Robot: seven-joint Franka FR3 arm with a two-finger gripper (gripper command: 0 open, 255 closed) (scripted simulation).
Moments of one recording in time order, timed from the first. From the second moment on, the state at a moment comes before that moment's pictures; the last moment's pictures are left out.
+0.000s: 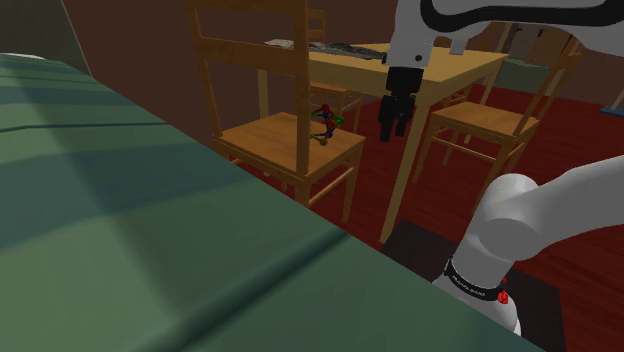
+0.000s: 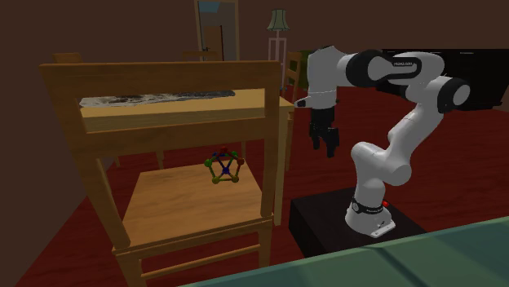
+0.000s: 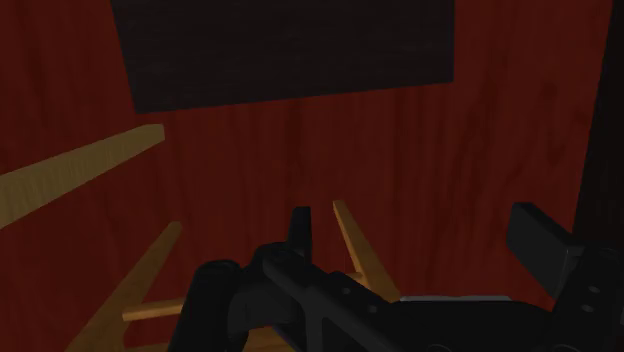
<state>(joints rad) -0.01 -0.78 -0.03 -2.36 0.12 1.49 0.02</state>
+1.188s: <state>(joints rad) -0.07 -0.26 -0.11 -2.00 0.04 1.74 -0.02</state>
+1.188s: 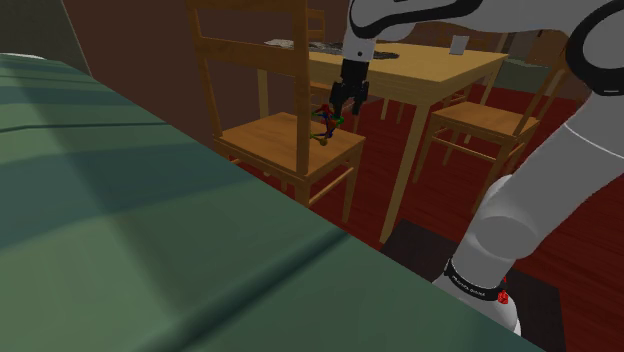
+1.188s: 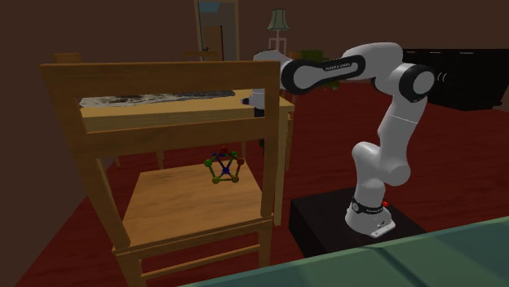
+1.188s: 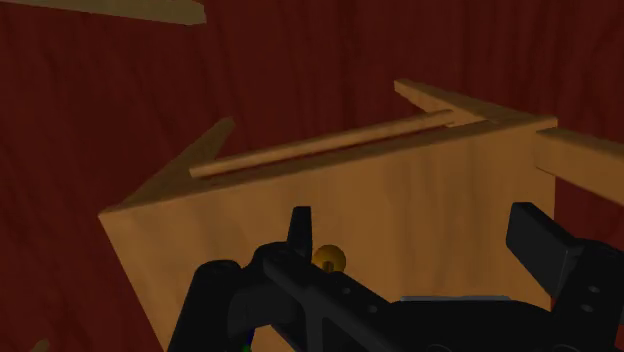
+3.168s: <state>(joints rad) -0.13 0.16 -0.17 -1.61 0.05 1.86 -0.05</state>
